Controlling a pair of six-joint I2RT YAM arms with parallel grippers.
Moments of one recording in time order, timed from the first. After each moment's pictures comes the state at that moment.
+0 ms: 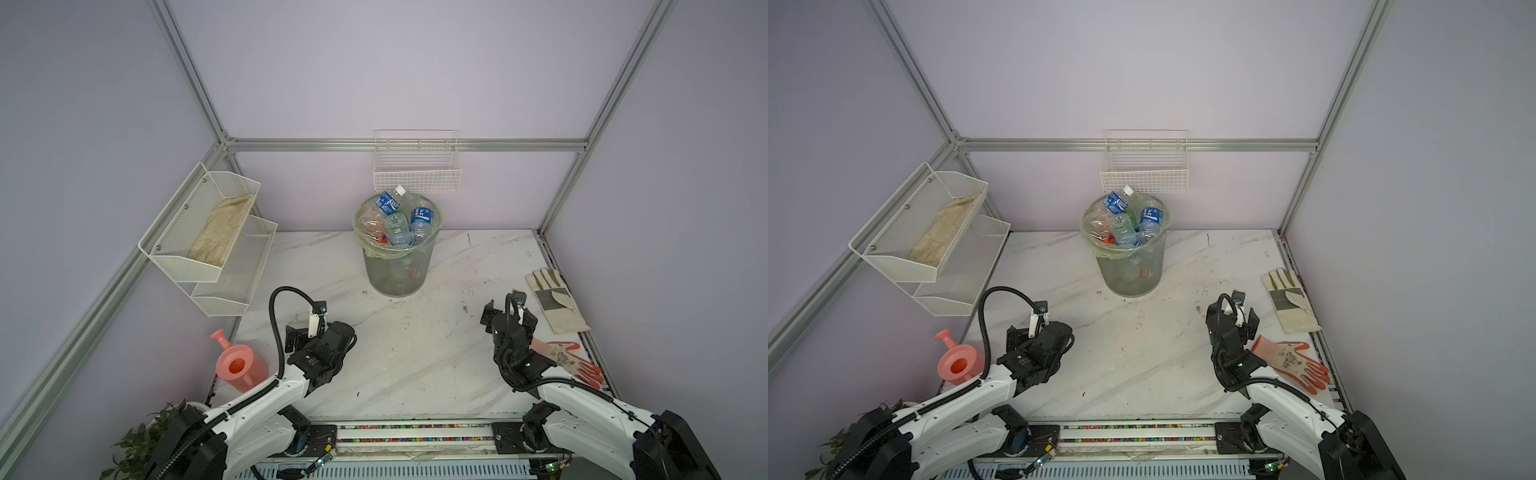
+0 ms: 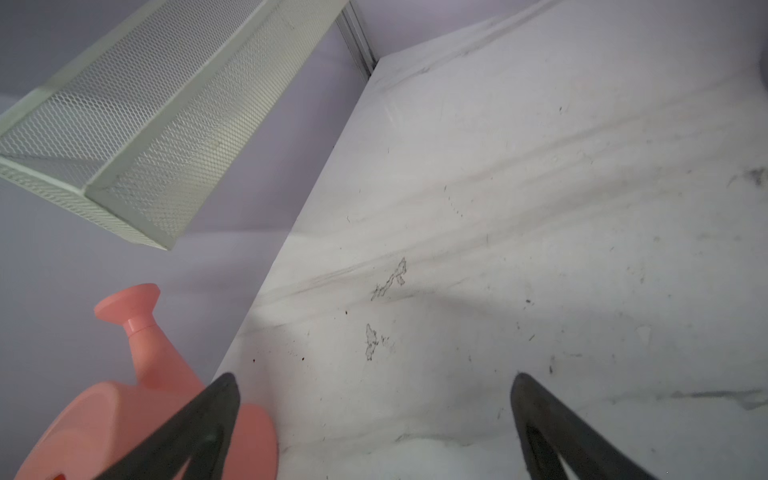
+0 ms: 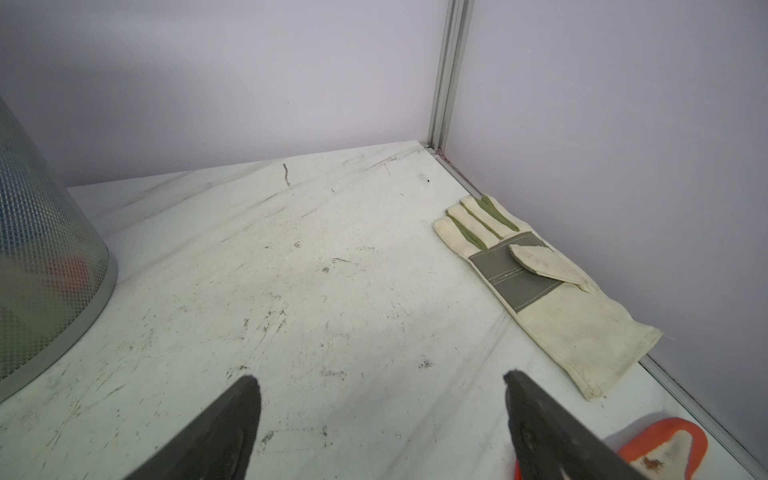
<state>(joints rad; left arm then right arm) -0.59 1.04 0.41 -0.28 -1.06 -0.31 0.55 0.95 0.33 0.22 0.87 0.32</state>
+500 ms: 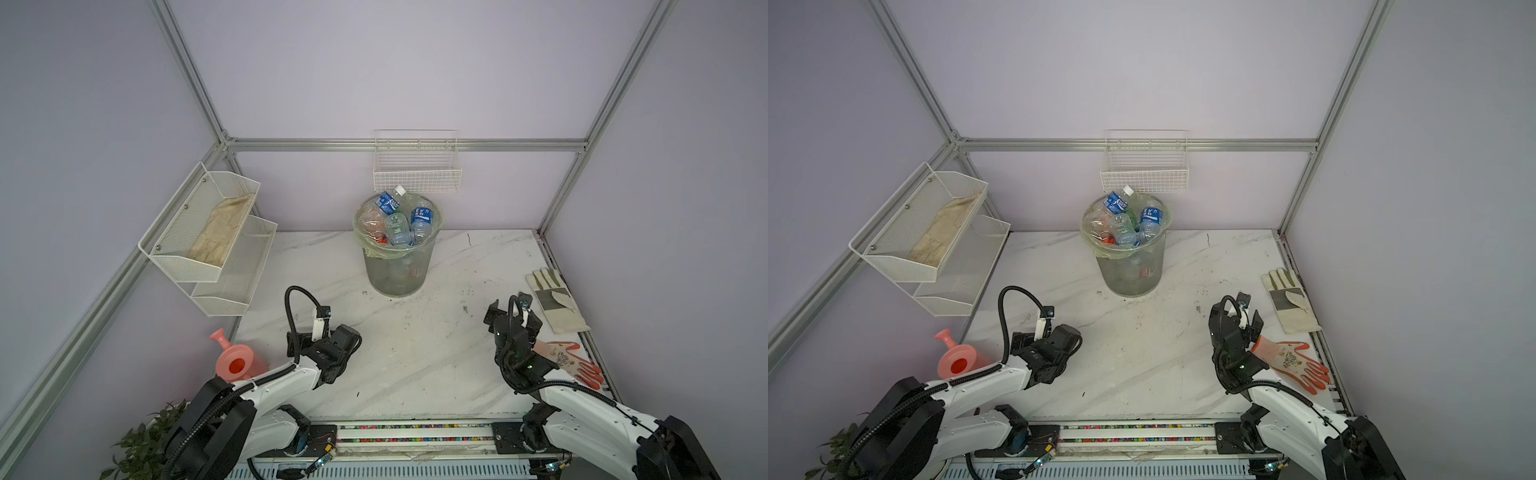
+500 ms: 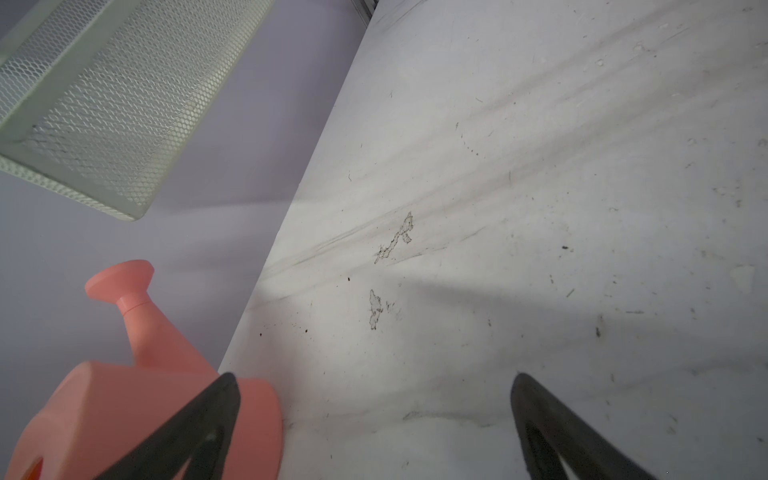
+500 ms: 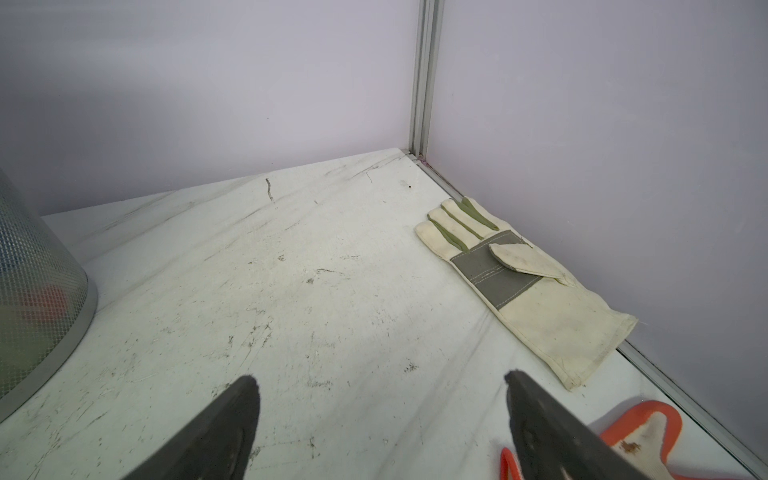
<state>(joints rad) -0.58 1.16 0.42 -0.28 -1.09 -0.37 0.55 0.93 0.32 0.22 0.91 0.35</state>
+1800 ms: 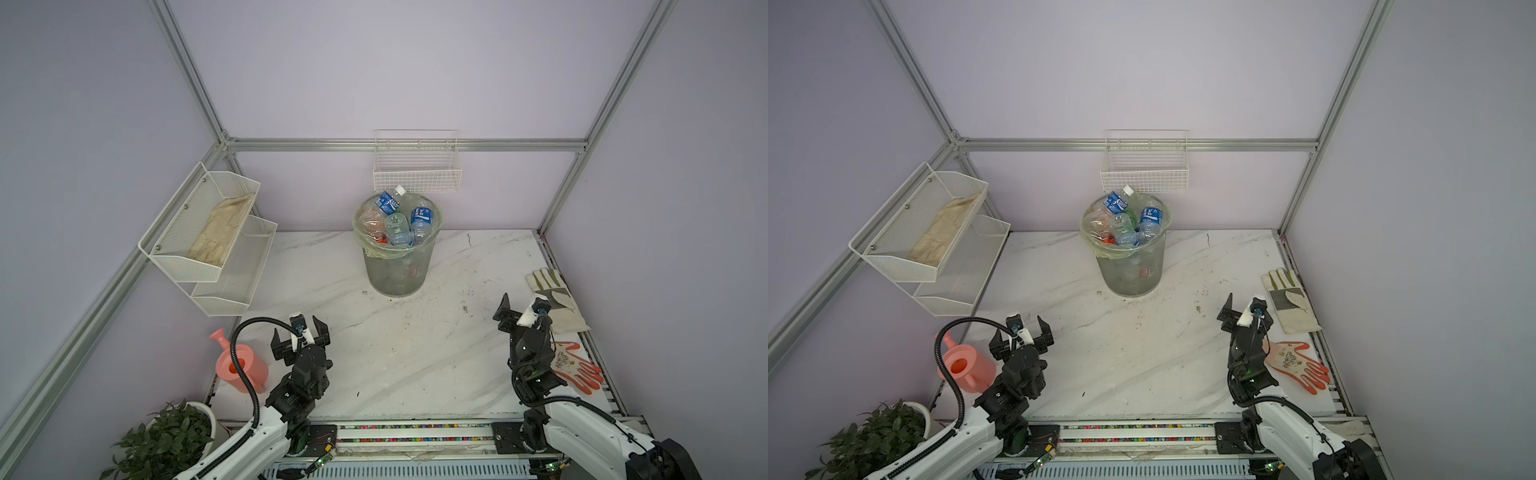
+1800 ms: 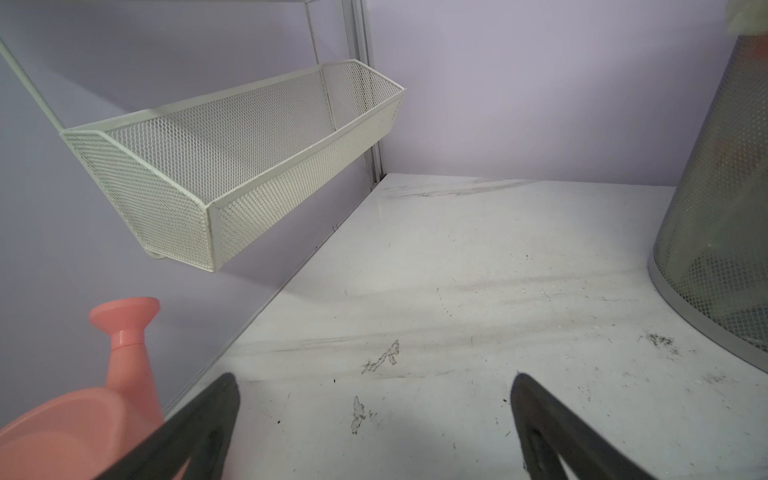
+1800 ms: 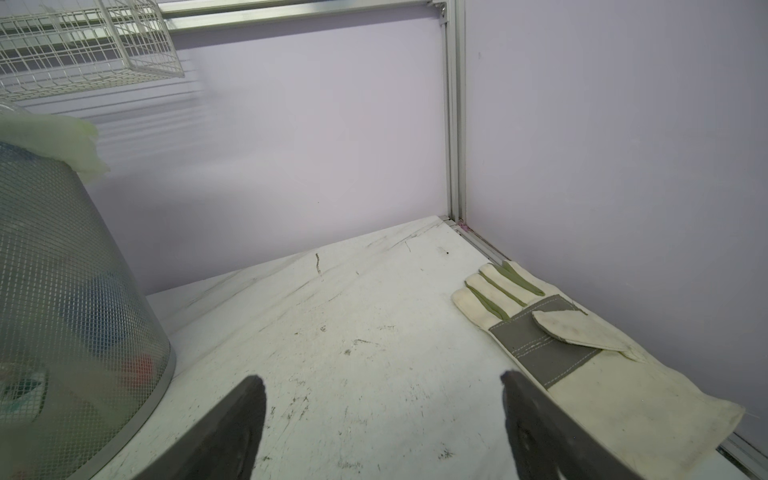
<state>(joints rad) -0.57 0.60 0.12 0.26 -1.08 -0.05 0.36 0.83 0.12 0.72 0.61 0.17</state>
